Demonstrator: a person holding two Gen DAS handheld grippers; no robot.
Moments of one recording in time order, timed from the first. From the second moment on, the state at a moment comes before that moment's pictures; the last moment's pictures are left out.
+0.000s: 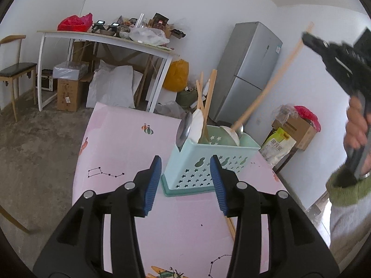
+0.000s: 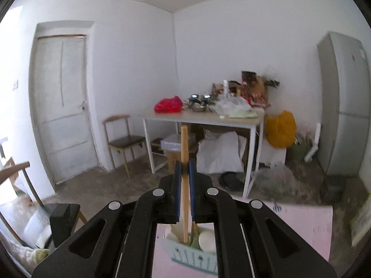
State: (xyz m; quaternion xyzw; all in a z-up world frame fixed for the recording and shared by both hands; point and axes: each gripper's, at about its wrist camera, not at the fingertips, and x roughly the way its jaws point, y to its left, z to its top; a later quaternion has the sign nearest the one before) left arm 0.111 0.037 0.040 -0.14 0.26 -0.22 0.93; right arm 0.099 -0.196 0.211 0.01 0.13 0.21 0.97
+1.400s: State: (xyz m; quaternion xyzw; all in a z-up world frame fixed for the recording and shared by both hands) left arm 0.109 -0.016 -0.021 -0.02 0.40 -0.19 0.90; right arm 0.054 -0.248 -0.014 0.14 0.43 0.11 0.89
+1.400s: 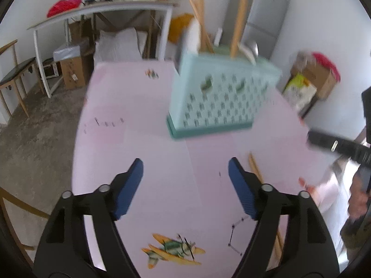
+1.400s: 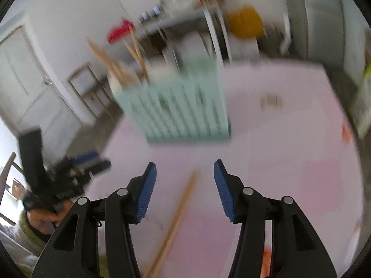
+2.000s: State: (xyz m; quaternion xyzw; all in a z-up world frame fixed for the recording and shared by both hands) left arm 0.093 -0.051 -0.049 0.03 0.44 -0.20 0.87; right arm 0.039 -0.200 -0.081 0.11 0.51 0.10 0.85
